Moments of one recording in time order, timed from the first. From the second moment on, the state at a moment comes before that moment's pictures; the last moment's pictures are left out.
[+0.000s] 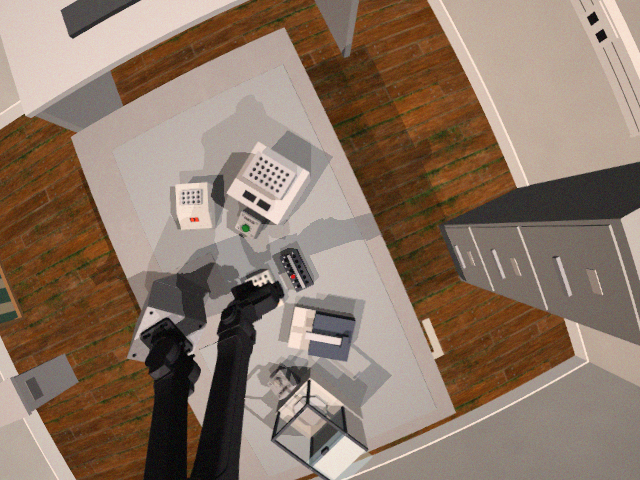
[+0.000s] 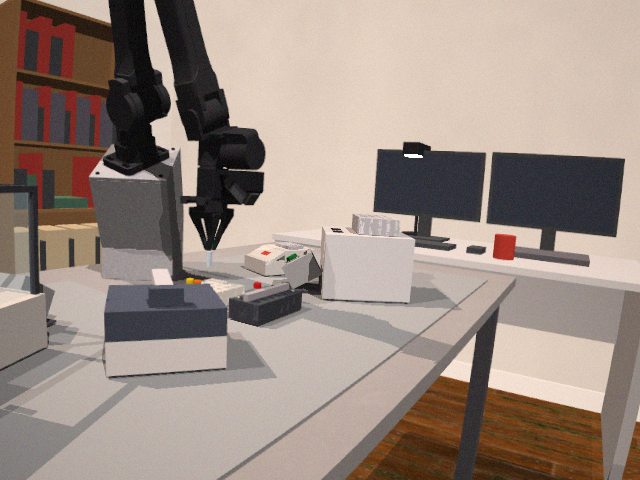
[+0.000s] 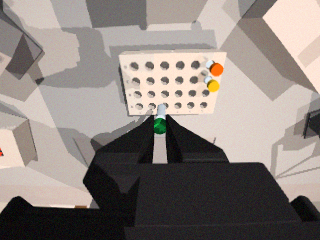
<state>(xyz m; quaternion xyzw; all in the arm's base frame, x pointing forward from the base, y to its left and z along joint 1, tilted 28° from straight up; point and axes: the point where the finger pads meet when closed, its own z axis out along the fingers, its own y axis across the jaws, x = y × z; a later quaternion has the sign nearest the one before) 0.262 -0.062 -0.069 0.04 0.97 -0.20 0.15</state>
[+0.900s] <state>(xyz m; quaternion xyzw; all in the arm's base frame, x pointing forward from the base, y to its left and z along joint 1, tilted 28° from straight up) 0.250 -0.047 -0.036 0.04 0.97 -0.20 0.15</state>
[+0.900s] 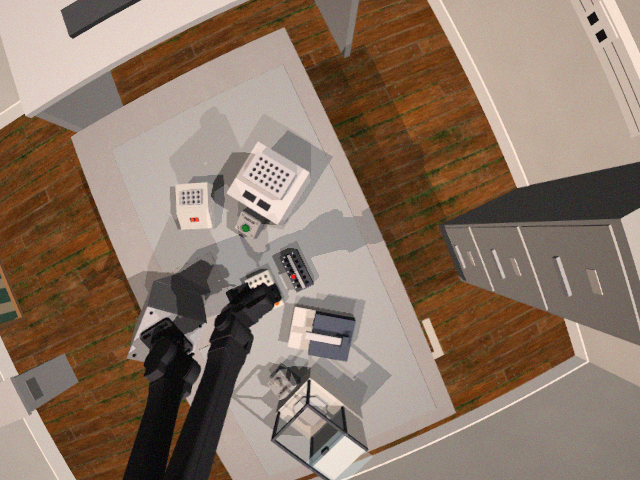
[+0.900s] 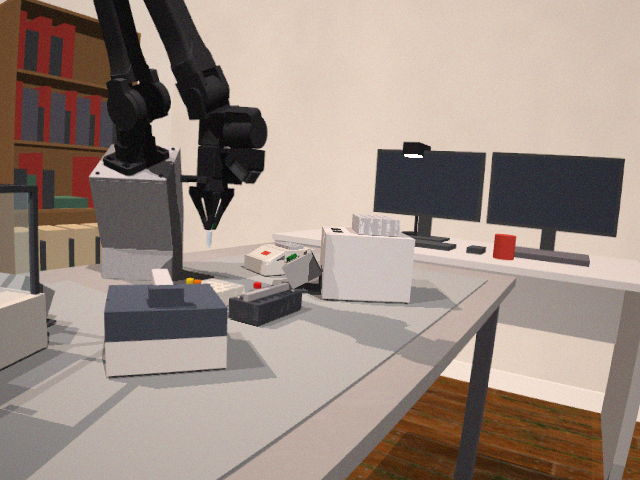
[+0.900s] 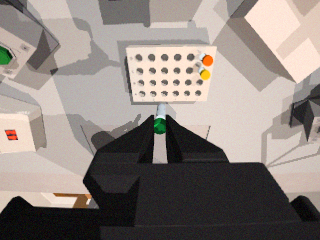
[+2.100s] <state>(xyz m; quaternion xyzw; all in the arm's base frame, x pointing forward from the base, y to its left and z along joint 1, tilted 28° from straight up) 0.238 -0.026 0.010 0.04 0.97 -0.19 0.15</state>
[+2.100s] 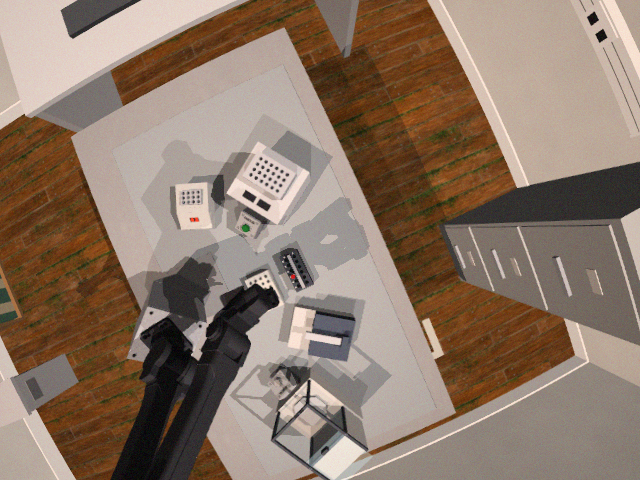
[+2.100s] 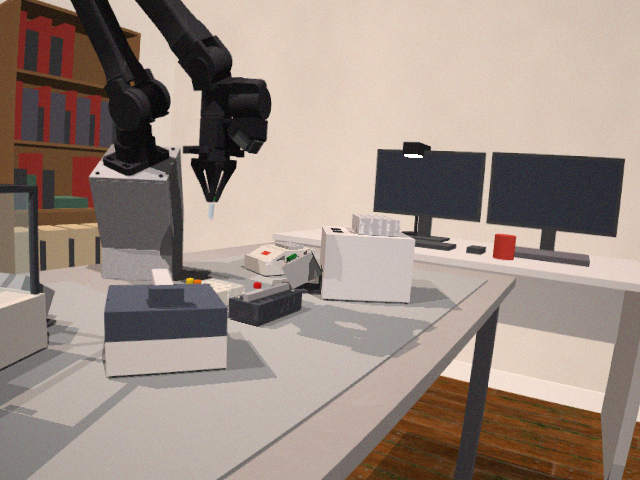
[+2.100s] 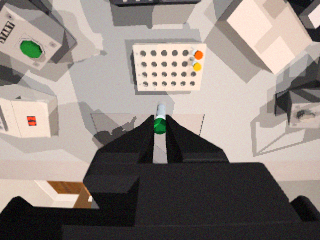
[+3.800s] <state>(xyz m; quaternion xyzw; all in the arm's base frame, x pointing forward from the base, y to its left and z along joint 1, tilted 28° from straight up) 0.217 0.004 0.076 0.04 0.97 -0.19 0.15</state>
